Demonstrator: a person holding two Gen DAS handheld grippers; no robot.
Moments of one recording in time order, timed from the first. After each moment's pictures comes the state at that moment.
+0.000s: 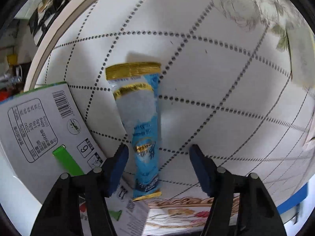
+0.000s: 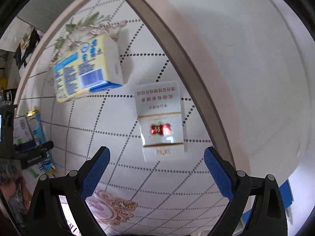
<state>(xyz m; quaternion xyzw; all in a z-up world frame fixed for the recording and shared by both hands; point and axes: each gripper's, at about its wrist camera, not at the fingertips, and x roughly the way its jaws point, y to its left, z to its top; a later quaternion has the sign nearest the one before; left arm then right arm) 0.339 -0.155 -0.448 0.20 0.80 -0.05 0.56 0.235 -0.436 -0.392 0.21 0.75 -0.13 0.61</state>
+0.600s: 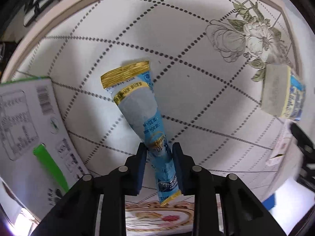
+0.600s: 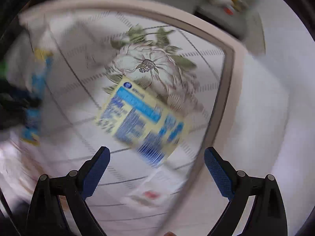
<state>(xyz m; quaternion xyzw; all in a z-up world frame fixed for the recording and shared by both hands) 0.352 -0.144 -0.438 0.06 0.82 -0.08 0.57 0.346 -0.311 -0.398 -0.24 0.74 0.08 0.63</state>
